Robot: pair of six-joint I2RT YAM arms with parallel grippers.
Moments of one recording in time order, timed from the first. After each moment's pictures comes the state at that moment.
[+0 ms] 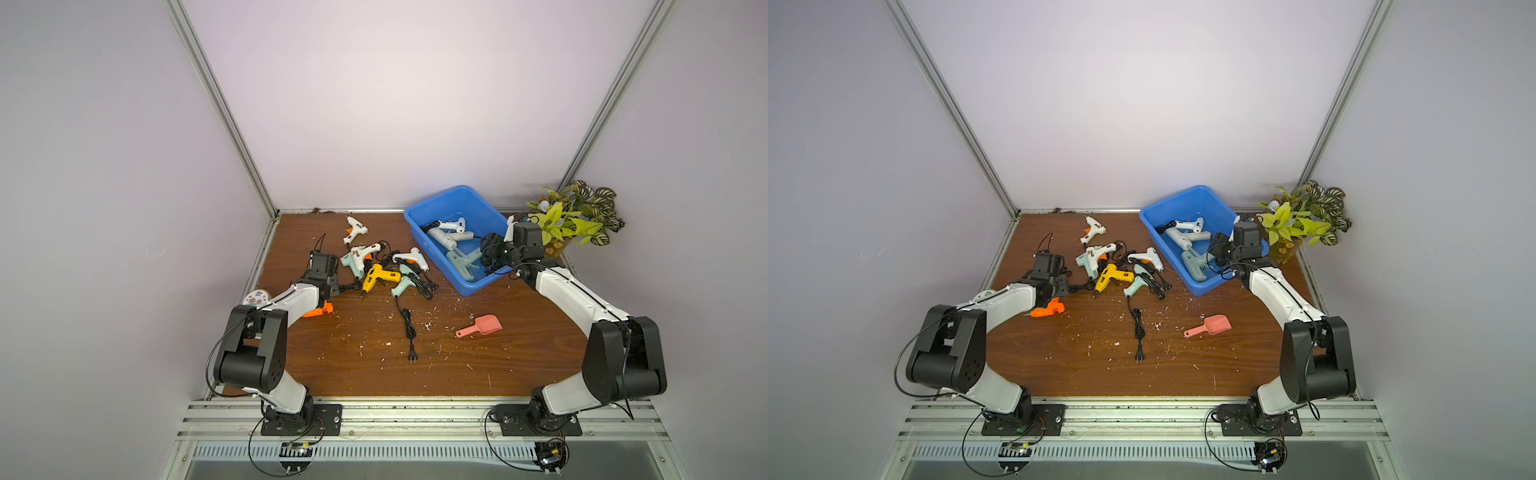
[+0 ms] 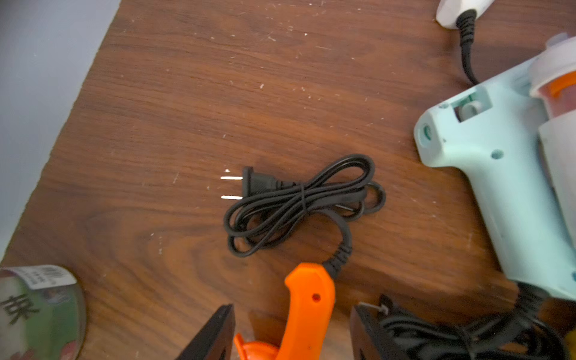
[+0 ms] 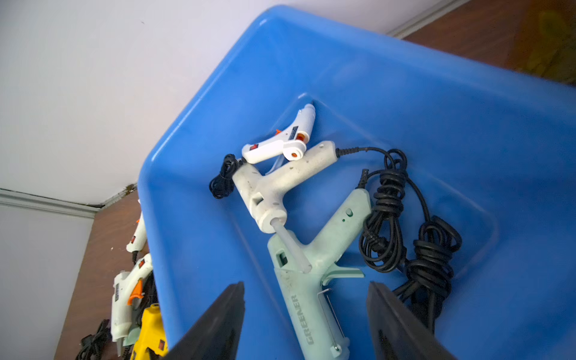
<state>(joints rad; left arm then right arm) -0.13 1.61 0.84 -0.20 -0.32 -0.29 0.16 1.49 1.06 -0.12 -0.04 0.56</state>
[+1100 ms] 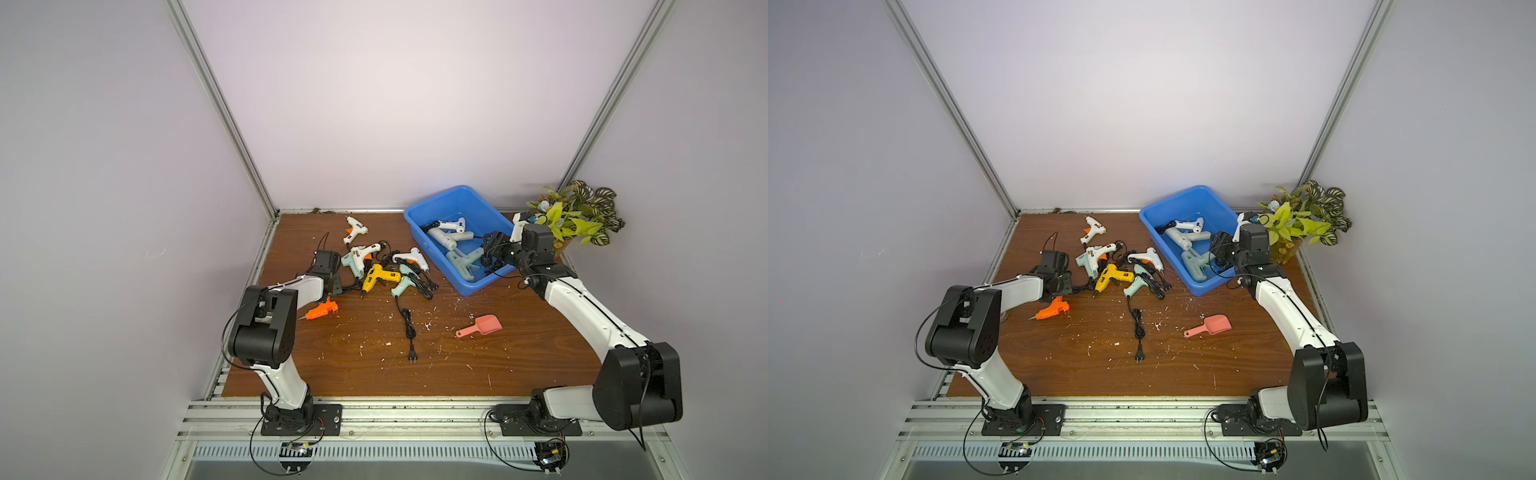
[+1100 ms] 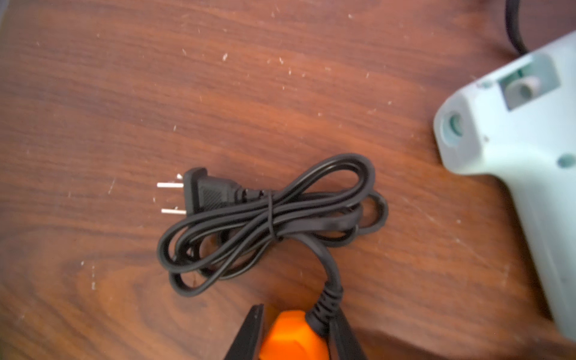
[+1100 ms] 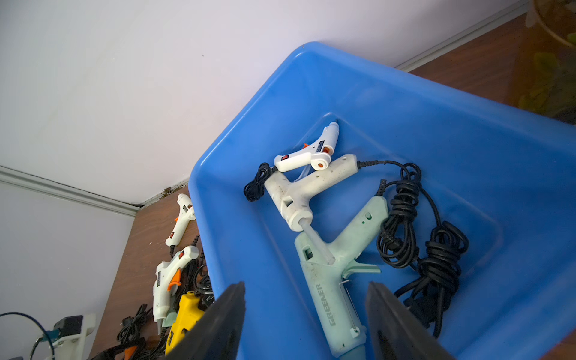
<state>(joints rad) -0.12 1.73 0.88 -0.18 -0.25 -0.31 0.16 1.36 1.01 -0.11 -0.09 0.58</state>
